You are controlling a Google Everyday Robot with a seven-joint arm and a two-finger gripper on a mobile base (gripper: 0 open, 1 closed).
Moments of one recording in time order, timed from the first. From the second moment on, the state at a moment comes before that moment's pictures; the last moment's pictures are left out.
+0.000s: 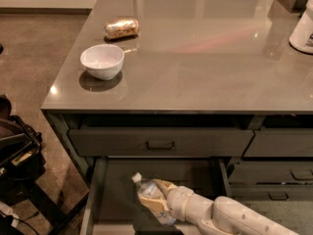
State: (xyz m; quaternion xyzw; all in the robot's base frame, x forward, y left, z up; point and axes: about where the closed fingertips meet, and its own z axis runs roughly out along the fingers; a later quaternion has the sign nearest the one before) arm 0.442 0.004 0.525 -0.29 0.74 0.36 0.49
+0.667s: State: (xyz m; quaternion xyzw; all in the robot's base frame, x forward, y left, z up) arm 0.440 0.008 0.516 -0.28 0.74 0.37 0.48
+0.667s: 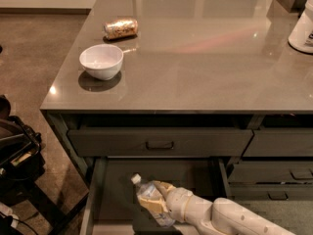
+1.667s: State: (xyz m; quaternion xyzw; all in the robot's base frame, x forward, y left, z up) arm 0.442 0.010 0.504 -0.28 0.76 0.35 0.47
